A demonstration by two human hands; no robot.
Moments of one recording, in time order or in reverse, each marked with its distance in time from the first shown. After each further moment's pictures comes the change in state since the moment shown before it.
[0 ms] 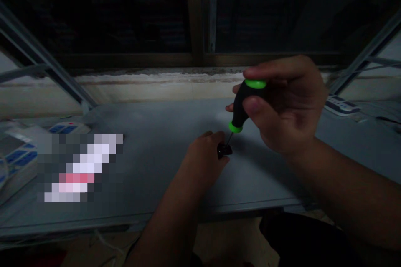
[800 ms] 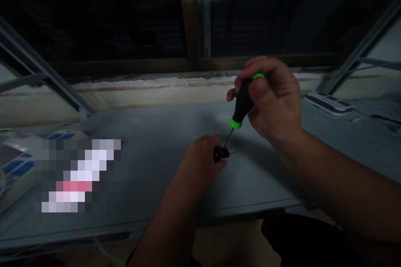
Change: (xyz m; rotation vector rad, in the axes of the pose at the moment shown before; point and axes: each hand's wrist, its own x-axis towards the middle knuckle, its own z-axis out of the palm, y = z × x) left_hand 0.001 0.001 -0.004 -0.051 -0.038 -0.033; right_hand 0.013 0.026 -0.008 0.247 0.054 0.181
